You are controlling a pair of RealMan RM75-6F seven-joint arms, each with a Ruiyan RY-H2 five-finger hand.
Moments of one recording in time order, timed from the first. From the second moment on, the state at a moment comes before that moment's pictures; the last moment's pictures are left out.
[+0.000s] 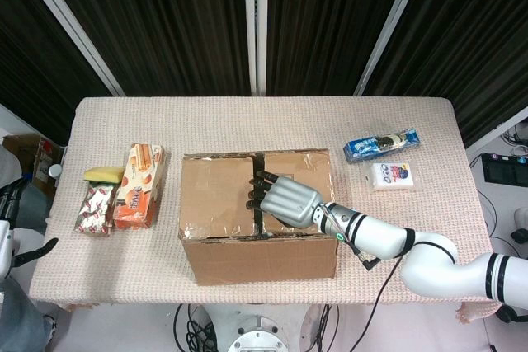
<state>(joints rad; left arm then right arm) -0.05 -1.03 -0.09 -1.74 1.48 1.58 -0.03 1.01 -1.04 0.40 -1.90 -1.21 0.28 -0.31</state>
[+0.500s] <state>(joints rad) -0.05 -1.03 -0.09 -1.73 1.48 1.57 -0.03 1.08 -0.94 0.27 -1.92 -1.18 0.34 -0.29</state>
